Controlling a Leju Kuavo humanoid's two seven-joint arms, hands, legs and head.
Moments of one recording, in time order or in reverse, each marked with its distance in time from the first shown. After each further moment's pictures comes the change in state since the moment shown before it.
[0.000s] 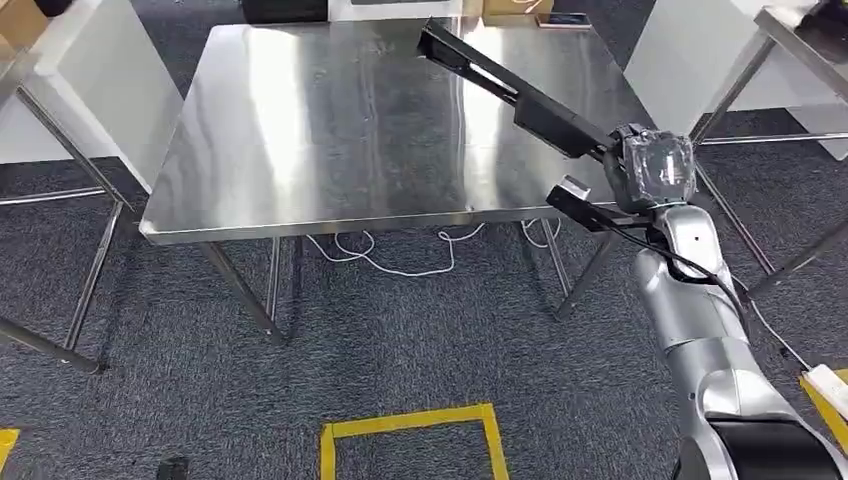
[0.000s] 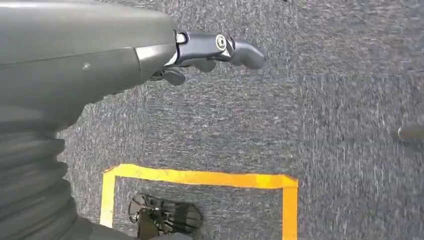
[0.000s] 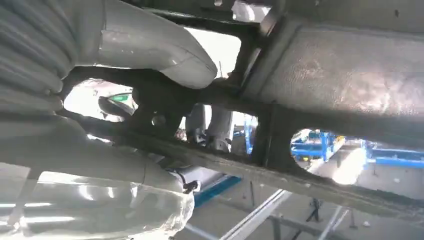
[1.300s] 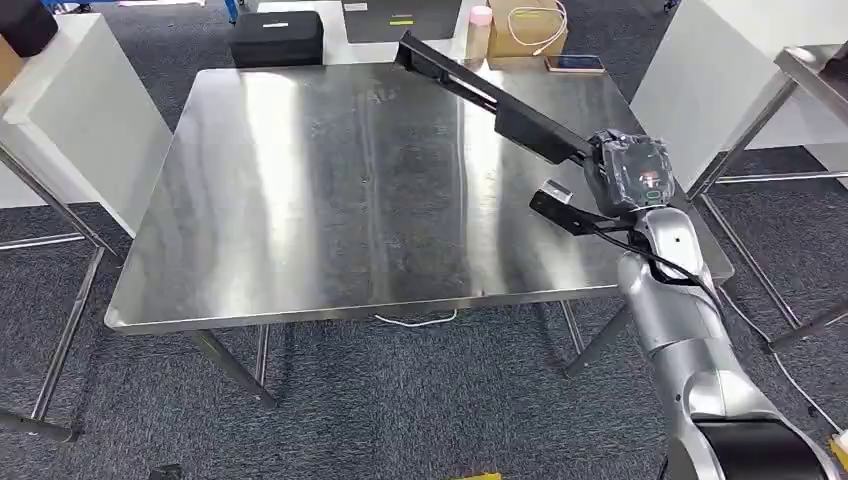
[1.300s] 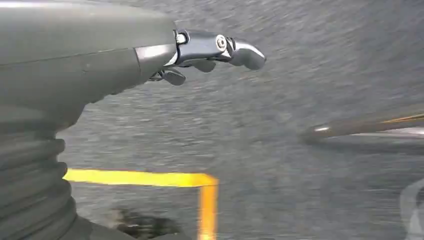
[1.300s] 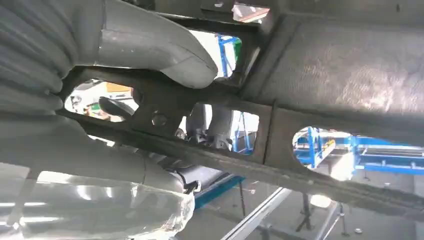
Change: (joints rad) left arm 0.024 -0.004 0.004 0.000 0.035 0.032 -0.161; right arm -0.006 0.047 0.024 0.023 -0.001 0.013 0.002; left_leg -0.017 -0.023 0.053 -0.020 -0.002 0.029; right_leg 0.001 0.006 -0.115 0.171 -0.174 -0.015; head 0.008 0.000
